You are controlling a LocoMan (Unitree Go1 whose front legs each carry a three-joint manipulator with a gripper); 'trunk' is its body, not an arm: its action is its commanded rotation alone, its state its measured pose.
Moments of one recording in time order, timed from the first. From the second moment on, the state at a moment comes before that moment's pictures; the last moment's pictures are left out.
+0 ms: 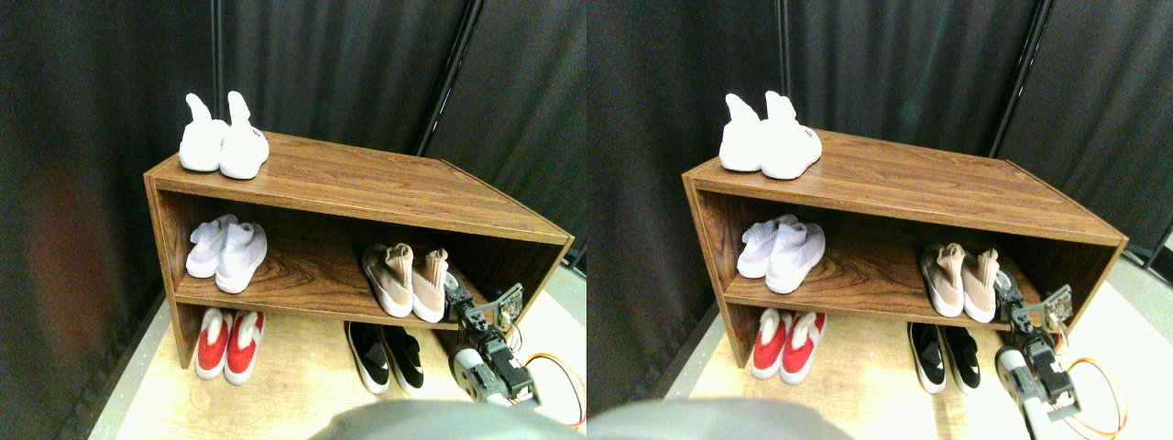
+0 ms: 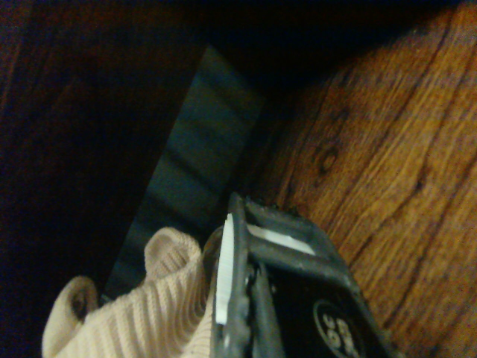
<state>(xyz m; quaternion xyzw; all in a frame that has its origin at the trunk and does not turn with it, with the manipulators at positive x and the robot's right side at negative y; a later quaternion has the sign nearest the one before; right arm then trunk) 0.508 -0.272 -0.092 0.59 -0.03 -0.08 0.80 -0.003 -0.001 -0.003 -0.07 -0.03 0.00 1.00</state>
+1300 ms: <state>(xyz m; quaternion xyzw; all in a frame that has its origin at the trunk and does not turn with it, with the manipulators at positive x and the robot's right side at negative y) 0.440 -0.294 -0.040 0.54 -0.09 0.06 0.83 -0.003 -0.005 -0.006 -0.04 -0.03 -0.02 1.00</state>
